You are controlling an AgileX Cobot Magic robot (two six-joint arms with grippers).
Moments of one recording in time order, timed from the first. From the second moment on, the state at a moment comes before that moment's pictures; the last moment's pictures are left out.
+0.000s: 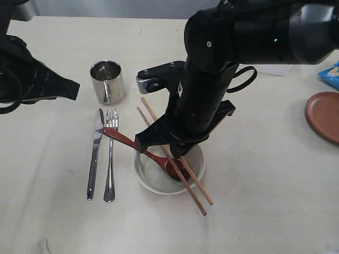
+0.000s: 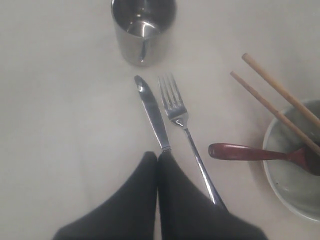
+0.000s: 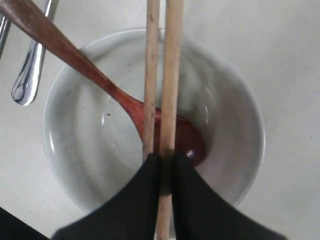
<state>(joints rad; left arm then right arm) -0.57 1.15 -0.80 0.11 0.74 -0.34 0.81 1.77 -1.14 0.16 0.92 0.13</state>
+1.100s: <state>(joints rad) -0.57 1.15 -0.80 0.11 0.74 -0.34 0.77 1.64 -1.14 -0.04 0.92 0.23</state>
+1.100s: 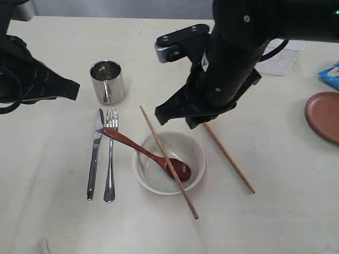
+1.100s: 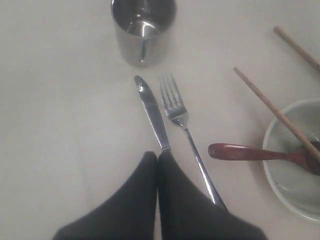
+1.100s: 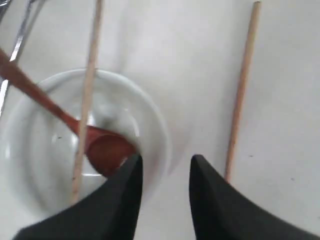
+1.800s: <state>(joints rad) -0.57 1.15 -0.80 0.11 0.74 -0.34 0.46 1.92 -1.14 -0.10 0.86 0.17</state>
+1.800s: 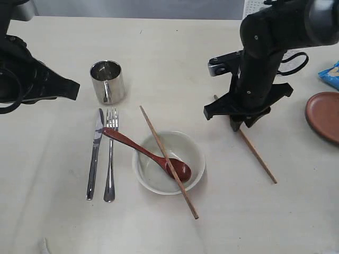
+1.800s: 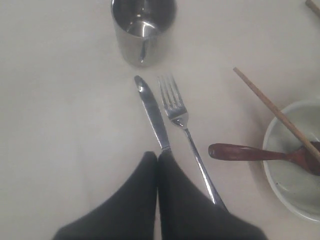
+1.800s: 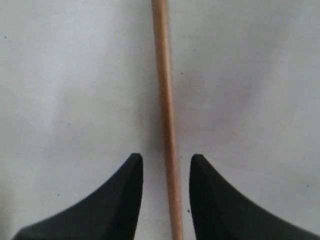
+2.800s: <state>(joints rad) -0.57 1.15 -0.80 0.11 0.73 -0.34 0.46 2.01 -1.16 -0.09 0.85 0.08</state>
